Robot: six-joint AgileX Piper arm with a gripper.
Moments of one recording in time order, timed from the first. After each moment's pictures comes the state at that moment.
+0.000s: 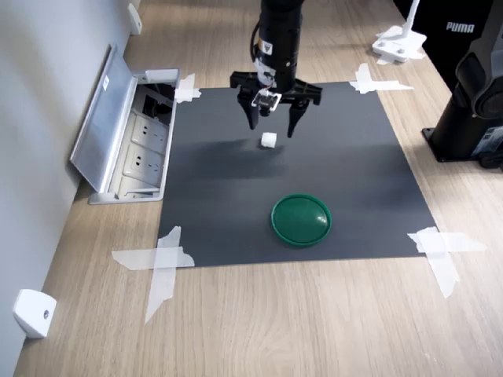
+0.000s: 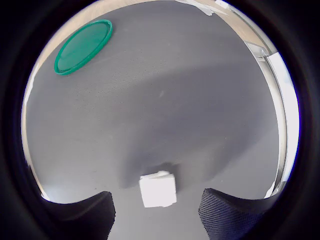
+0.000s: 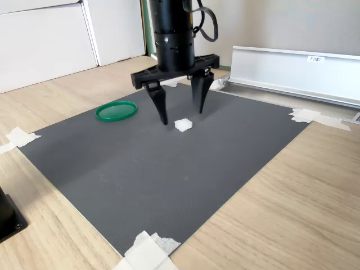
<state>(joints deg) -6.4 98.2 -60.5 0.9 44.6 -75.2</state>
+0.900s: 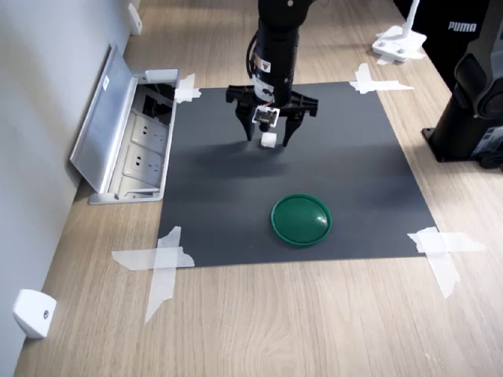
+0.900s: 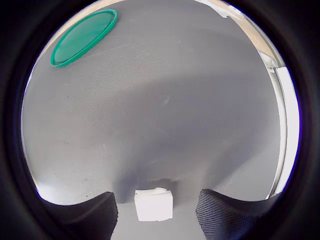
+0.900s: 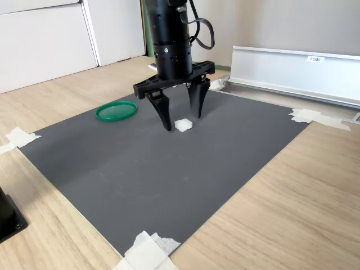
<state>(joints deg) -3.0 99.7 -59.3 -3.2 40.9 -73.7</state>
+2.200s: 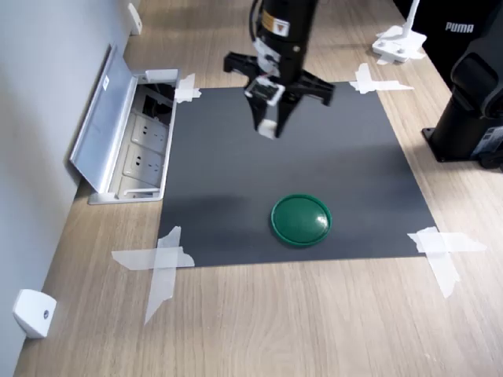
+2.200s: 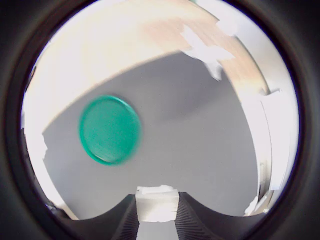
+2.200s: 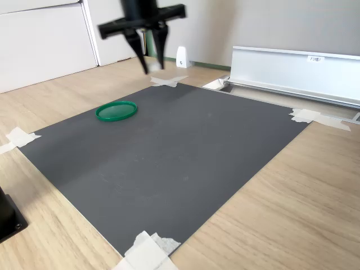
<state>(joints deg) 14.7 89.0 -67.4 -1.1 57.1 -47.9</state>
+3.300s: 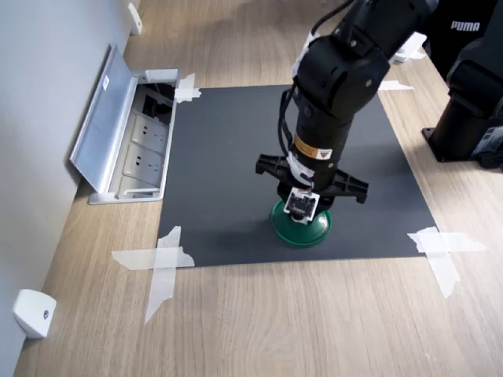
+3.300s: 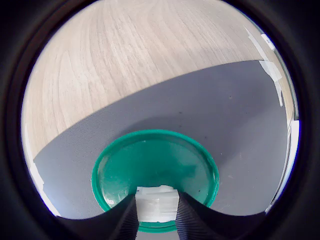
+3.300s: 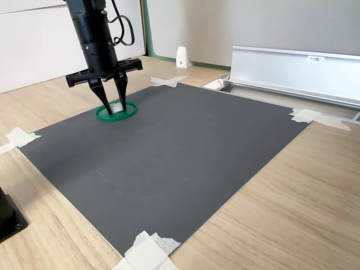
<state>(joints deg) 29.0 99.4 -58.1 -5.5 41.5 -33.4</state>
